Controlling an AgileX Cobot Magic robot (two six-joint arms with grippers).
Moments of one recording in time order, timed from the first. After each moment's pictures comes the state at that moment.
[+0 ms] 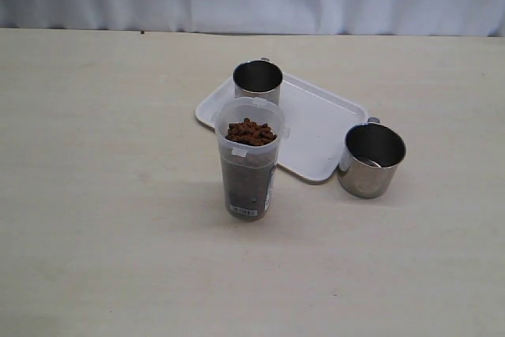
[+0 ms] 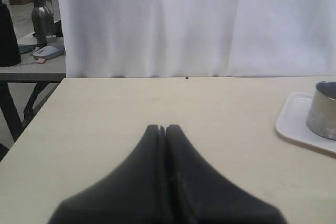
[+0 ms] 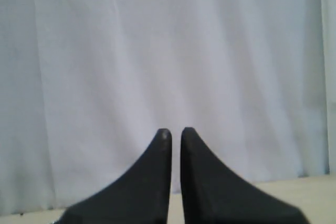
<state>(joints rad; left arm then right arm) -0.05 0.00 0.00 0.04 0.21 -0.02 0.13 0.01 0.00 0.03 -0.18 0.12</state>
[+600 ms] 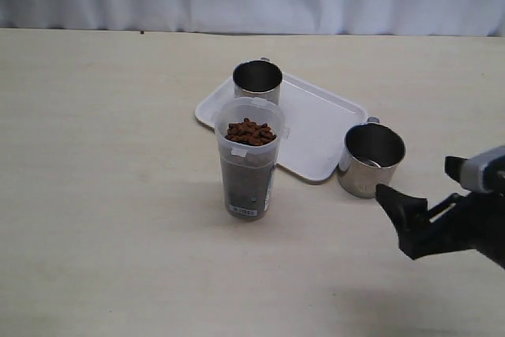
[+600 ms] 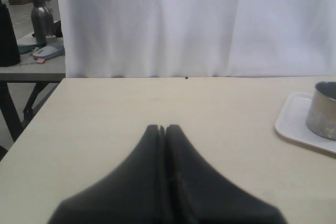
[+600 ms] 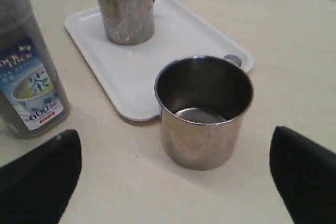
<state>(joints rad) -0.05 0.00 0.00 0.04 0.21 -0.02 0.37 1.17 -0.07 -0.23 -0.57 0.10</state>
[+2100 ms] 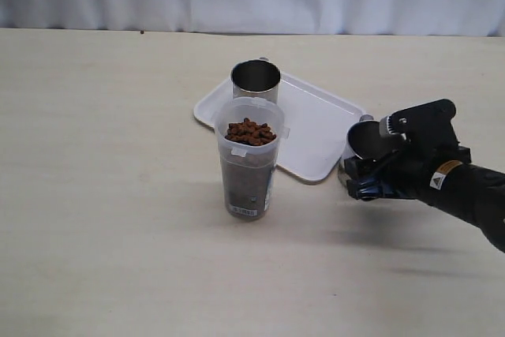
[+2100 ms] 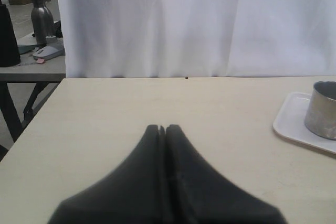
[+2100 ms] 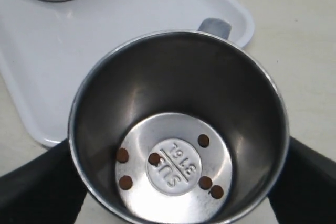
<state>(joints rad) -0.05 0.00 0.00 0.04 0.21 -0.02 0.38 1.76 -0.41 -0.07 -0.59 -0.02</state>
